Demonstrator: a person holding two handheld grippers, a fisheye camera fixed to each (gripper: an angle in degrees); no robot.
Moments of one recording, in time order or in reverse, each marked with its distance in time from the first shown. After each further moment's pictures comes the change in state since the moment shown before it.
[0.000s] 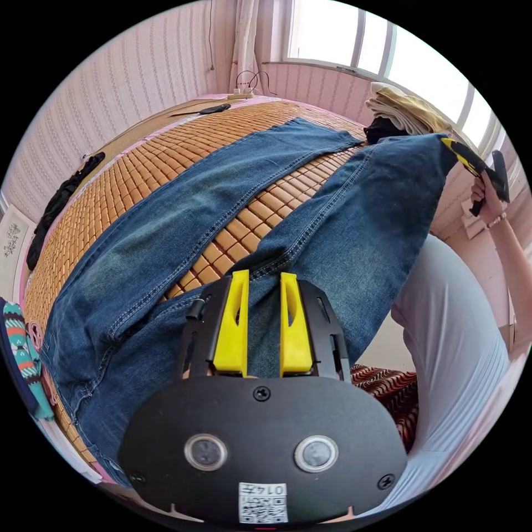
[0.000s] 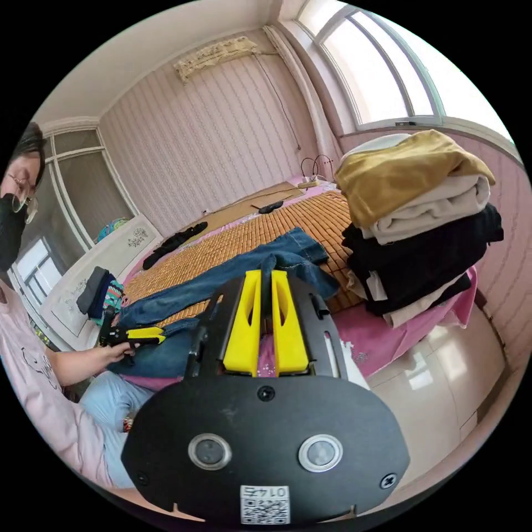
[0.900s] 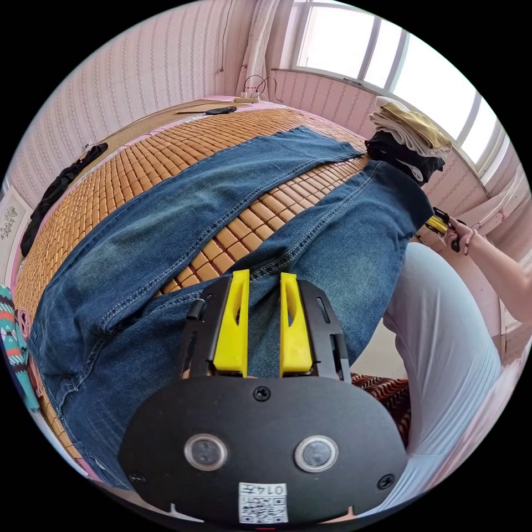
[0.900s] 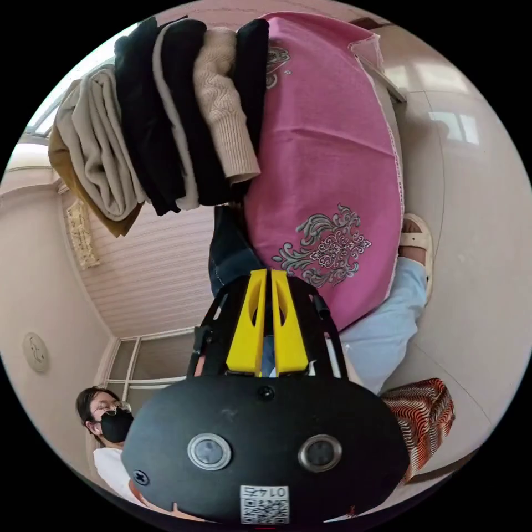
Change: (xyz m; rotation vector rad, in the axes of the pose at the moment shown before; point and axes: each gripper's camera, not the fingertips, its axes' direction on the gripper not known) left arm -0.006 0.009 -0.058 0.036 0.046 -0.039; right arm 0.267 0.179 0.082 -0.035 -0.623 1.016
